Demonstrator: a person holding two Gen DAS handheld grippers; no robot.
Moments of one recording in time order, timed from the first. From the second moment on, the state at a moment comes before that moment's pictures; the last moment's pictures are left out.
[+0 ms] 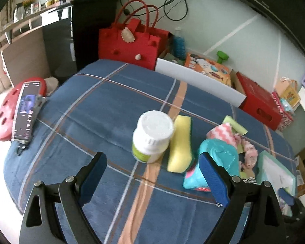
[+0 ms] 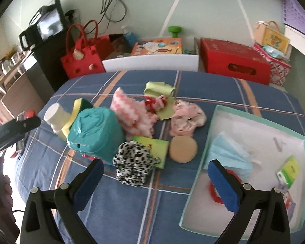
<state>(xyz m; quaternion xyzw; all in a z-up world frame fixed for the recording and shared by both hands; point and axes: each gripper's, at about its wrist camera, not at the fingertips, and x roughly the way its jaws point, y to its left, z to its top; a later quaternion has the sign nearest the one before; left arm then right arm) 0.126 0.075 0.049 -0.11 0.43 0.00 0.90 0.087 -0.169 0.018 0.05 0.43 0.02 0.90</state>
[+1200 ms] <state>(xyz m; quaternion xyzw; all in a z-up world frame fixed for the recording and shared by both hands) 0.167 0.063 0.002 -0.17 0.49 -0.05 0.85 0.112 -0.146 -0.019 0.05 0.46 0.06 0.88</state>
